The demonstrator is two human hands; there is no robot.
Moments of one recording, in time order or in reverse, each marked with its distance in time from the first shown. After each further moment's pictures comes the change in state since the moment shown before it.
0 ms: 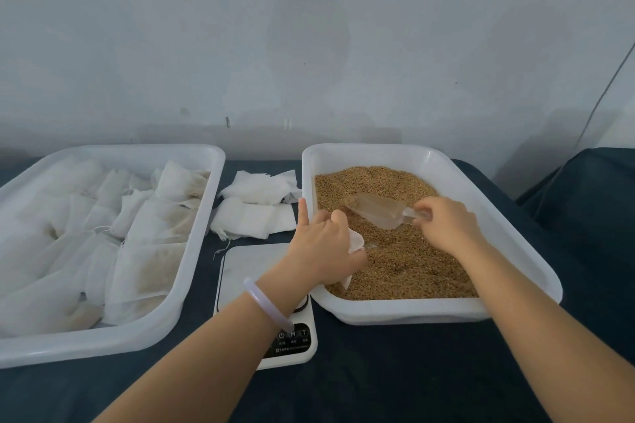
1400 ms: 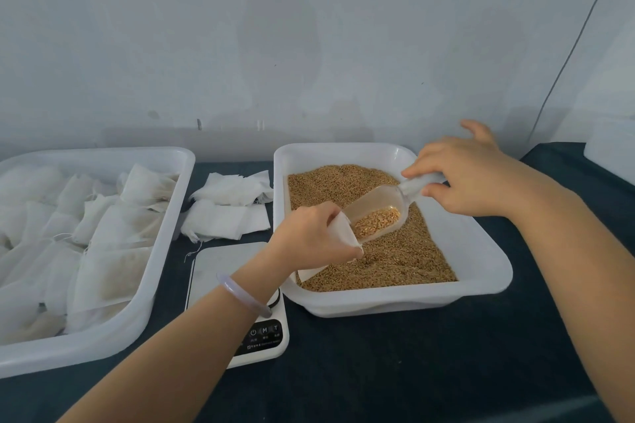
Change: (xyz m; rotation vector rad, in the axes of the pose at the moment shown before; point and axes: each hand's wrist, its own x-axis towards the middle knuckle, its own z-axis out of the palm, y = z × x) left_hand 0.003 0.014 -0.014 -0.465 0.034 0.050; right_hand -0.050 -0.022 -0.134 -0.470 0.032 -0.474
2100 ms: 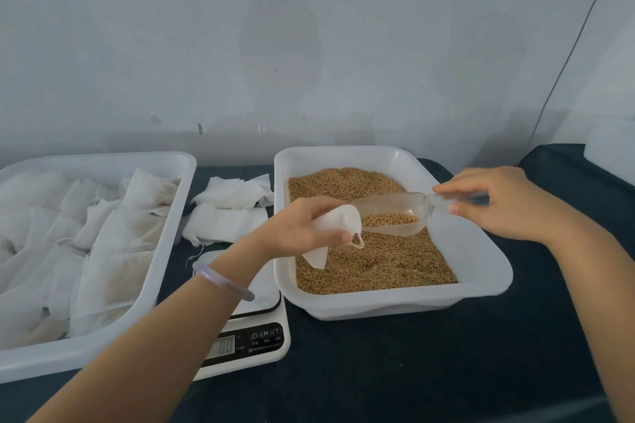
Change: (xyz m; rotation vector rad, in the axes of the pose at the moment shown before) left_hand 0.001 -0.005 -0.030 -0.378 -0.196 0.069; right_hand -0.037 0.026 0.024 0.480 0.031 0.163
